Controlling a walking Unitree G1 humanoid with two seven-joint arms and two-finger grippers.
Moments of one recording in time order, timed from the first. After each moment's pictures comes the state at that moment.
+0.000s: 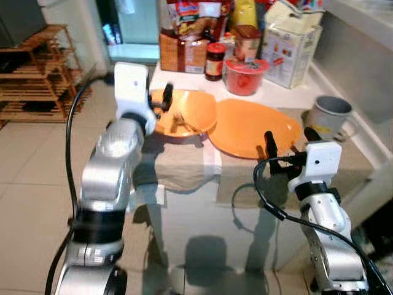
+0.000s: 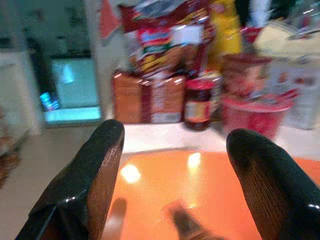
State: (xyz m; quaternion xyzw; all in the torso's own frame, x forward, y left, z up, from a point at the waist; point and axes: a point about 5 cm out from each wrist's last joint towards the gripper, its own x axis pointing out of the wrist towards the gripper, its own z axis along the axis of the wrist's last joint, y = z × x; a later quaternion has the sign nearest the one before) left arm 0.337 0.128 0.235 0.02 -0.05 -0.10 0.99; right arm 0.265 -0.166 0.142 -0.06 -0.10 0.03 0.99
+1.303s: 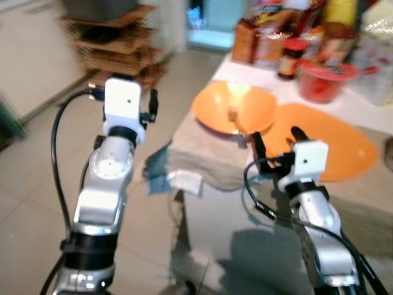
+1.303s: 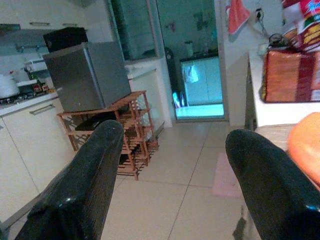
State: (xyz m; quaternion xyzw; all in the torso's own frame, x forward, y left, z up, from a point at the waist) left arm 0.314 0.142 0.213 0.10 -0.10 -0.02 0.99; right arm 0.270 -0.155 0.138 -0.05 -0.10 0.06 0.99
